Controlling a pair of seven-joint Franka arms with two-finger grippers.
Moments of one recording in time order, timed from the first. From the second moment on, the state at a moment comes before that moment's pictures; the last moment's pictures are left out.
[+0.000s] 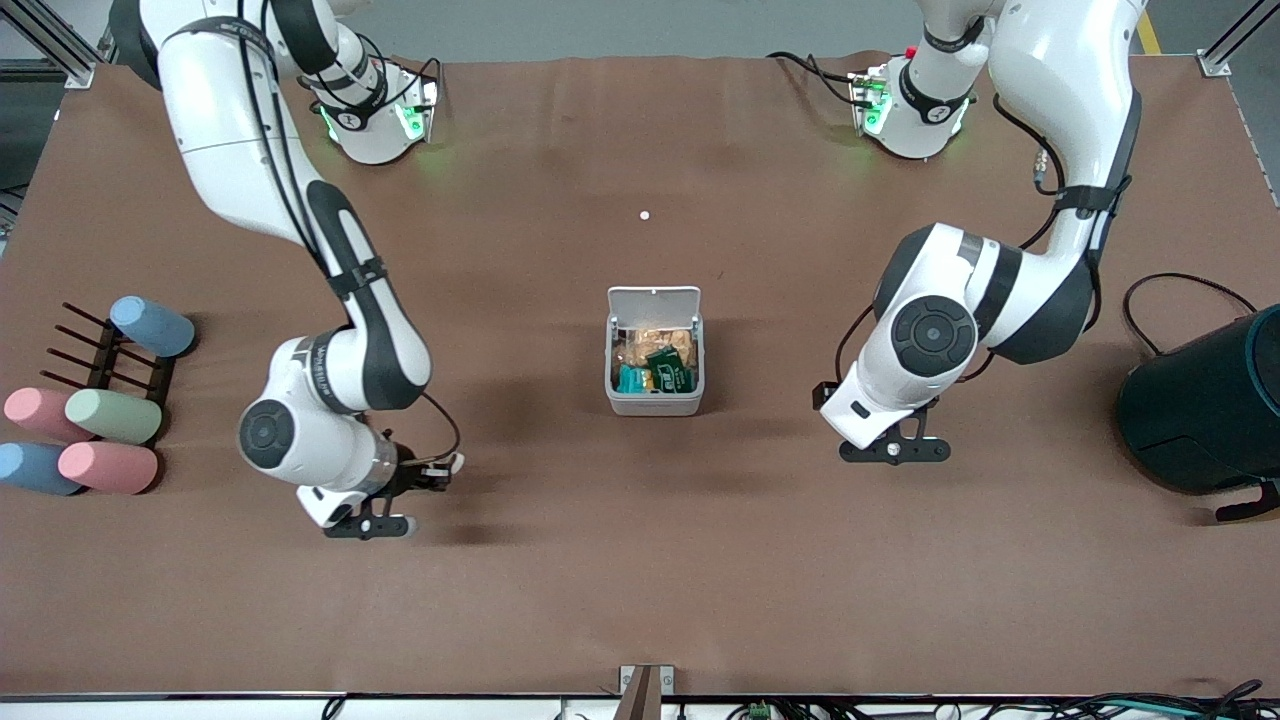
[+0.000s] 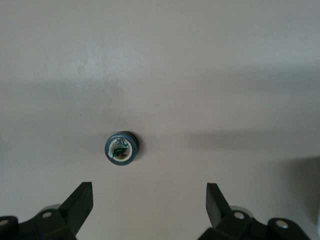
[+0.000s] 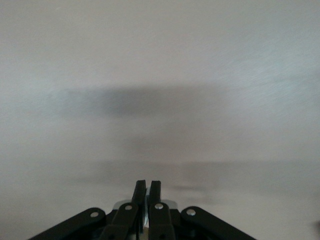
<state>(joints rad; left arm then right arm) -0.22 0.49 -0.17 -1.69 0.19 2.04 -0.45 0.34 0.78 -0.09 -1.44 0.32 2.24 0.11</state>
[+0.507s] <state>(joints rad) -0.15 0.45 -0.17 -2.00 0.20 2.38 -0.45 0.46 0.72 -0.02 -1.42 0.33 2.19 0.46</state>
